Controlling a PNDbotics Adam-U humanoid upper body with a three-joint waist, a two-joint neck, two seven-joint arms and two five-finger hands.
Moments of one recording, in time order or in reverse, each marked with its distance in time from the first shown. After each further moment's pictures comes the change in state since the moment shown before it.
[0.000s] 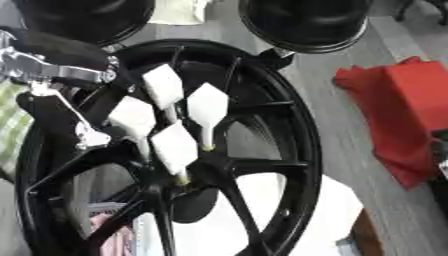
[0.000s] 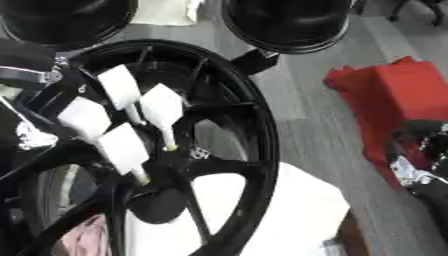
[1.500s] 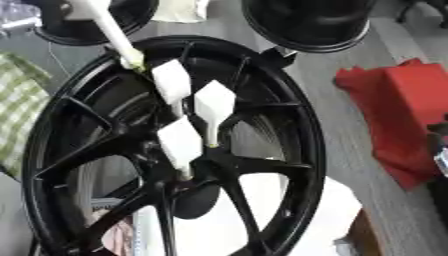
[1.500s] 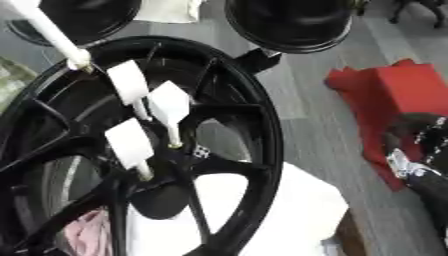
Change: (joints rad) left arm 0.044 0.077 0.386 -0.041 0.295 0.198 0.171; right arm 0.018 -0.001 -0.016 0.000 -0.009 -0.022 -0.021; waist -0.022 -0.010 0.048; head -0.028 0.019
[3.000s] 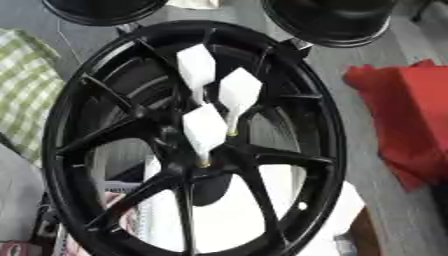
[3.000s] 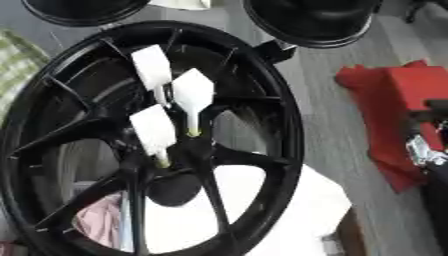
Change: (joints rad) left arm 0.685 0.028 0.325 0.027 -0.264 -0.036 0.362; right arm -0.012 0.018 -0.025 0.000 -0.020 -0.026 -0.032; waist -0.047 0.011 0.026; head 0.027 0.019
